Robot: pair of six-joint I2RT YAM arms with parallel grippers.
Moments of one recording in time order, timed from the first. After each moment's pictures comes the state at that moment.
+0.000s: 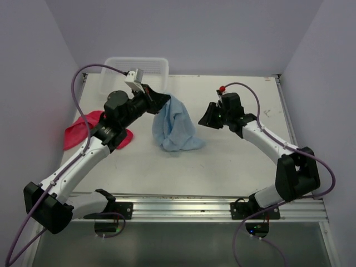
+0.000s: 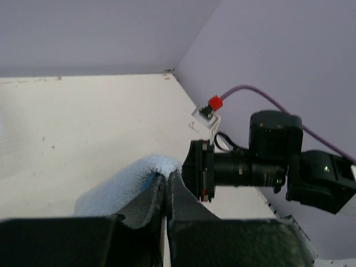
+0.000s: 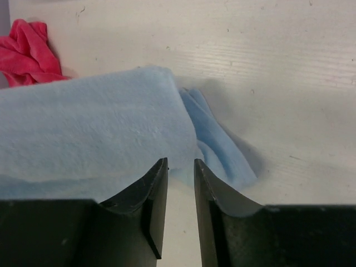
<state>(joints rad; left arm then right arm) -0.53 1.16 1.03 0.07 0.19 -0.54 0.38 1.53 1.06 -0.24 -0.25 0.61</state>
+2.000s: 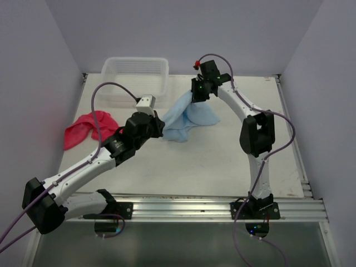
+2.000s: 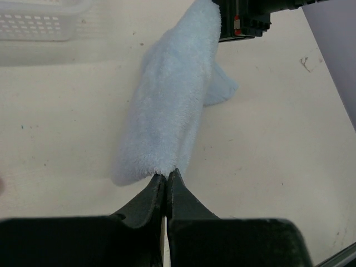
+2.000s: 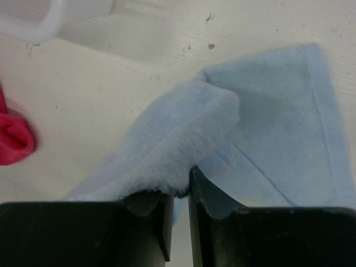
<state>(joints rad) -0.74 1.12 0.90 -0.18 -0.29 -0.51 0.39 2.14 1.99 -0.72 -0.18 0.33</state>
